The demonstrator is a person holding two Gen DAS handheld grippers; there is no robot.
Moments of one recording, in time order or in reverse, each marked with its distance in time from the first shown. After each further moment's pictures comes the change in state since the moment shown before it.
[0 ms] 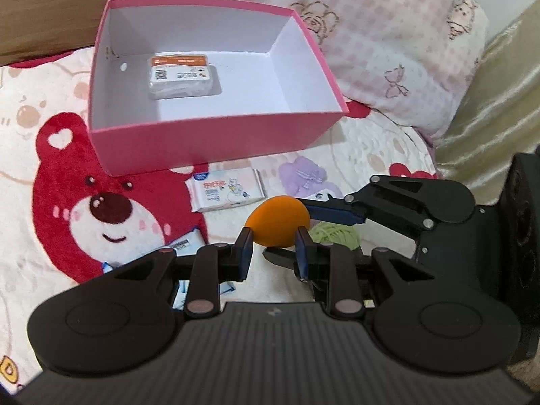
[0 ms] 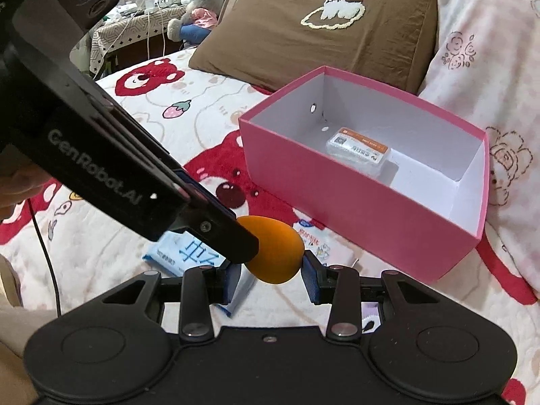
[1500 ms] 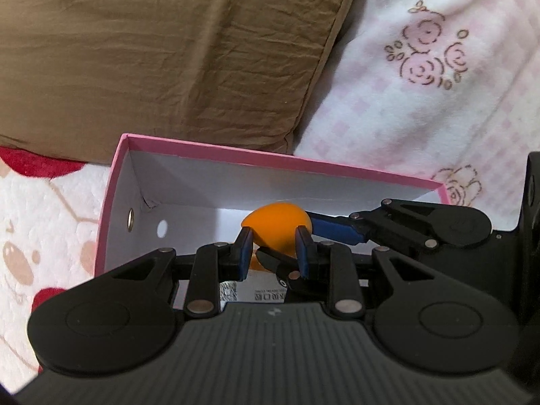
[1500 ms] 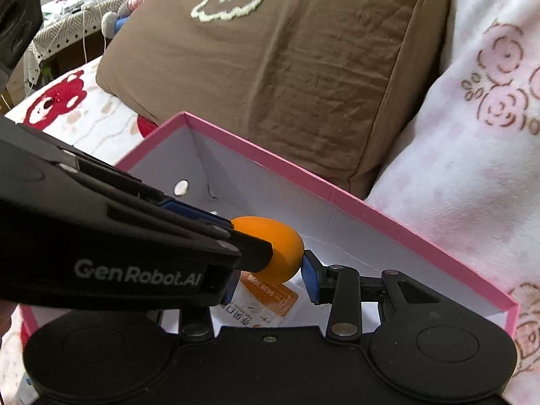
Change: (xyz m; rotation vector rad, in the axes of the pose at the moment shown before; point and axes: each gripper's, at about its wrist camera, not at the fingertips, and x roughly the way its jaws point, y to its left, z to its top) left arm 0.110 0.099 0.195 -0.208 -0.236 0.166; right arm 0.179 -0.145 0.156 0.013 0.091 -0.048
